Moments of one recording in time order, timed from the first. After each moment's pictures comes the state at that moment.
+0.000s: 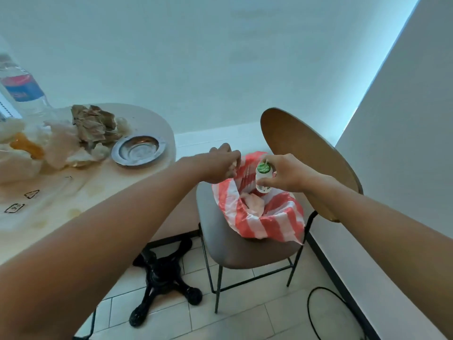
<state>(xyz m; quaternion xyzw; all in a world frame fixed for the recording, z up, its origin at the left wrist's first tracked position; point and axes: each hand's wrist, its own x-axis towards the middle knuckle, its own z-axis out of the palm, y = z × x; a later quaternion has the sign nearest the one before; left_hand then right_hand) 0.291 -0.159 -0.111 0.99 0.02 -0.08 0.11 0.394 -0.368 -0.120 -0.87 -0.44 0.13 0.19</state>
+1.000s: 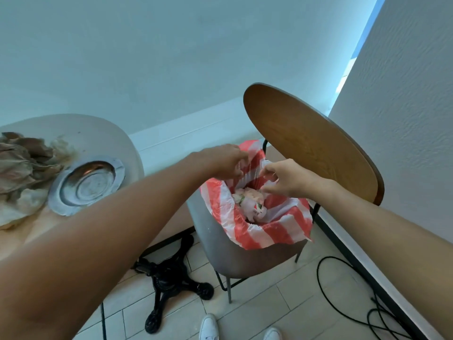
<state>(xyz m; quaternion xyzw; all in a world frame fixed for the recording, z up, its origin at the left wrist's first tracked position) 0.403 -0.155 -0.153 0.98 -0.09 -0.15 0.04 0.449 -0.366 -0.194 -0.90 -0.36 0.19 0.18</state>
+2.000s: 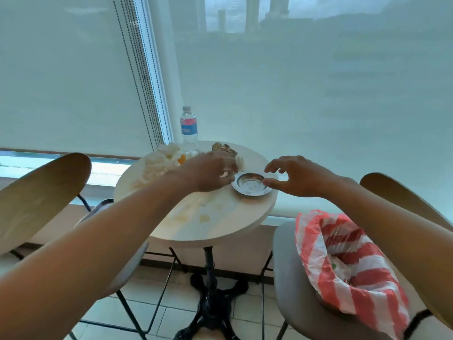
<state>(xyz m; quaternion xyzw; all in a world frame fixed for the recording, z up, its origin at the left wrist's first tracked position) 0.079 -0.032 0.000 0.98 0.19 0.10 0.03 0.294 -0.190 -0.011 -0.75 -0.64 0.01 0.15</state>
